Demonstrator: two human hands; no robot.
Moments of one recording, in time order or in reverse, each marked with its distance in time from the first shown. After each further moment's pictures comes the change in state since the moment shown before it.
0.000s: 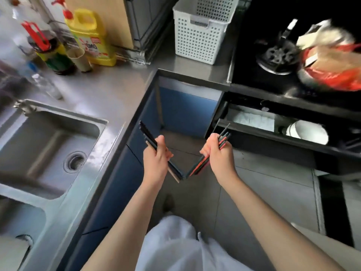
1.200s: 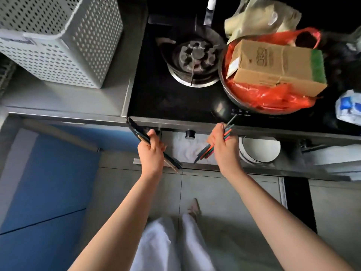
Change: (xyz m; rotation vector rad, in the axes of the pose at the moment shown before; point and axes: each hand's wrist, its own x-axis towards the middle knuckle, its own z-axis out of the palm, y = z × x) left_hand 0.156 -0.049 0.474 0.092 -0.025 -0.175; right_hand 0.353 0.016 -0.345 -0.060 0.241 -0.009
